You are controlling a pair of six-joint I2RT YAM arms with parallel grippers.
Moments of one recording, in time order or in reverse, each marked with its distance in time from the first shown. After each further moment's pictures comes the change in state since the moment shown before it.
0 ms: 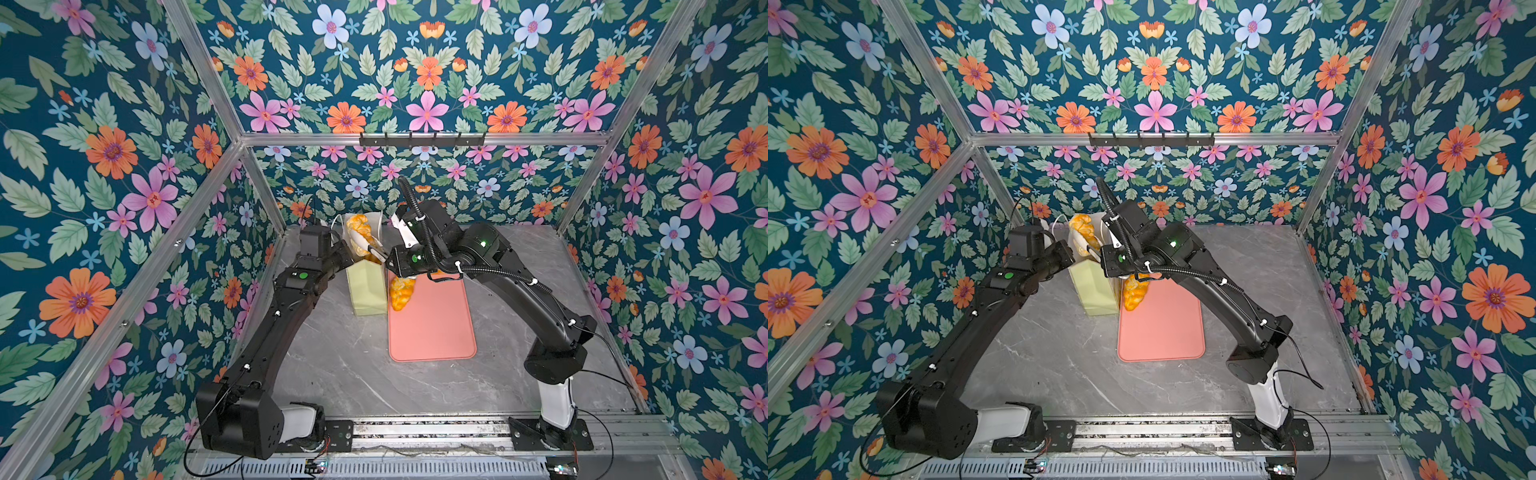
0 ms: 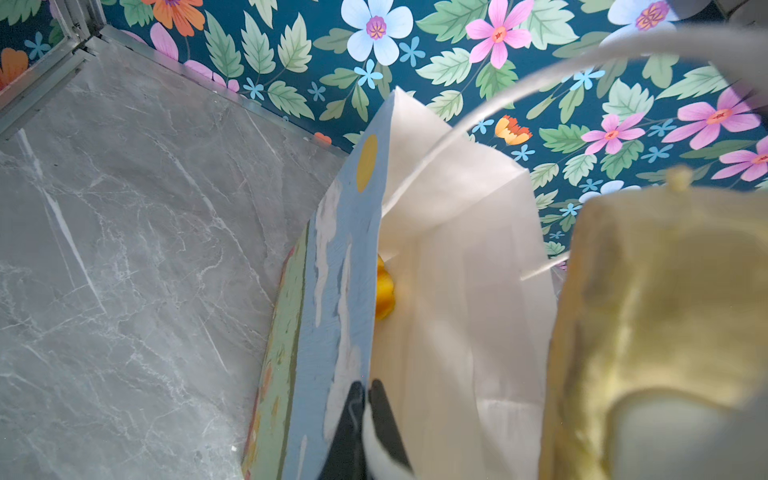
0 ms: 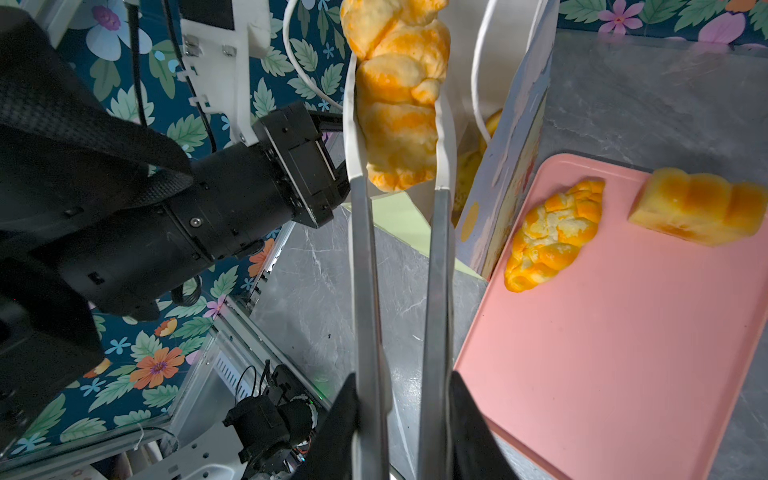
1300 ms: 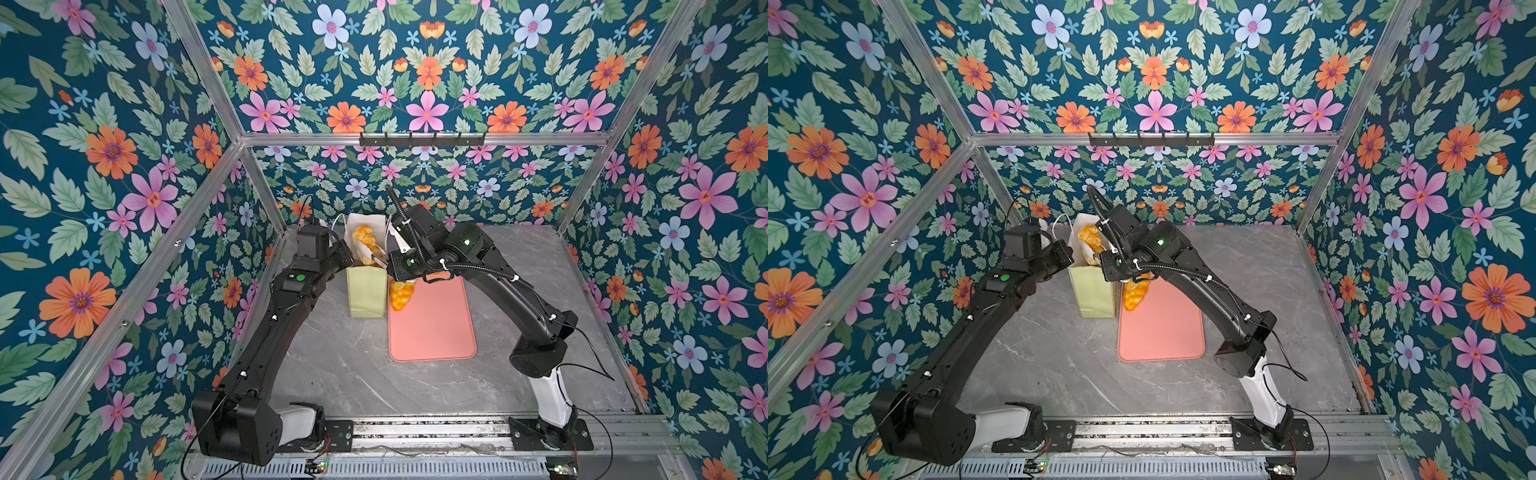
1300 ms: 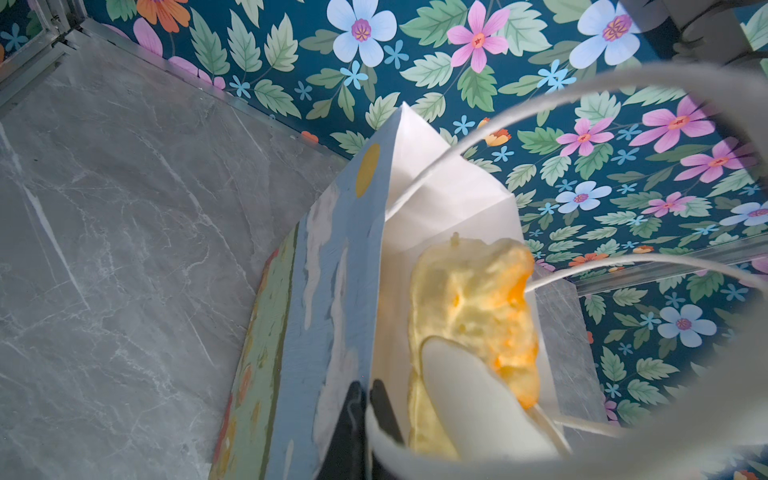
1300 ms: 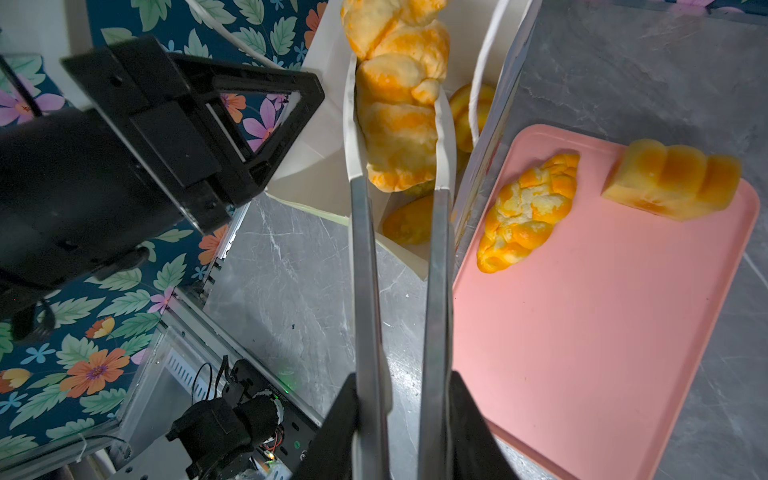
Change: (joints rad) left arm 0.000 -0.029 0.005 -0.016 0.028 -0.018; right arm -0.003 0.097 0.084 -0.109 0.040 -0.019
